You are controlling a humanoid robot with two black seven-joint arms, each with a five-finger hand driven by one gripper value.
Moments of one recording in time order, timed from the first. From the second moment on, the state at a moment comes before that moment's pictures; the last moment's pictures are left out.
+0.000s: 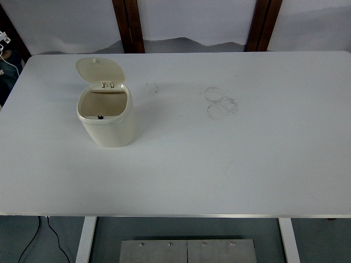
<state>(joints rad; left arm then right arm) -0.94 0.74 -0.48 -0.66 -0.47 -0.37 -0.12 0.04 0.00 0.22 0.16 -0.38 -0.02 -0.06</state>
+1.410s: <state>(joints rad) -1.21 0.88 -0.14 -1.01 -0.26 -0.18 0.05 0.04 0.00 0.22 0.16 -0.38 -0.02 -0.06</state>
